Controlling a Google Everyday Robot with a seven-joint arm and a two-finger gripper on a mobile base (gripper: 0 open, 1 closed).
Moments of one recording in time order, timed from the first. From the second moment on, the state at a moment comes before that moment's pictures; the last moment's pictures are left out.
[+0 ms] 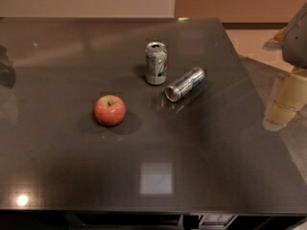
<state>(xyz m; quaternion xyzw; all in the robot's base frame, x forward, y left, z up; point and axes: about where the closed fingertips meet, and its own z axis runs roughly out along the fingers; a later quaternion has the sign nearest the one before) 0.438 -0.217 0.976 -0.60 0.78 -0.03 0.16</state>
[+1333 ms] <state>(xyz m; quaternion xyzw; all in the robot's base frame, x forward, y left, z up) 0.493 -0.190 0.963 -0.67 0.73 -0.01 0.17</state>
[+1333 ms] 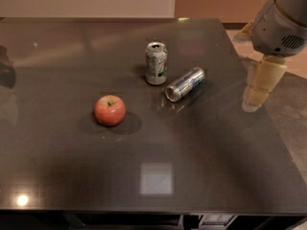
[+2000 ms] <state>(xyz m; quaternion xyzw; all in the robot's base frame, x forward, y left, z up) 0.574 -0.151 0.919 -0.74 0.65 0.04 0.16</state>
